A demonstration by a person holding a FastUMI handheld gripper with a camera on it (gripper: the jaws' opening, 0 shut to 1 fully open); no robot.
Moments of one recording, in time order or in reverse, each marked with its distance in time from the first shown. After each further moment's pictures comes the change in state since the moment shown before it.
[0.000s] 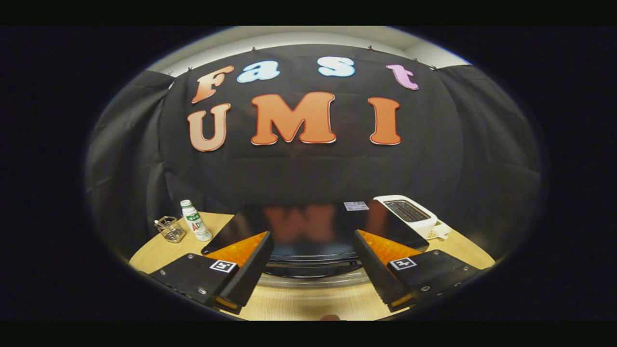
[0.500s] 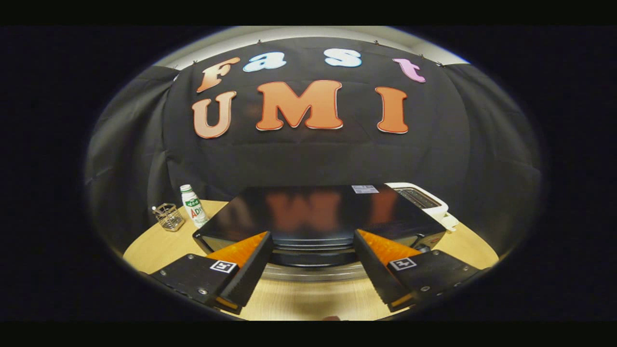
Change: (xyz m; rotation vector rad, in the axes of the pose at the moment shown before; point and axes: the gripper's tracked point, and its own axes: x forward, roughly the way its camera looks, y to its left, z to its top) arm -0.023 0.002 -0.030 -0.015 0.020 0.043
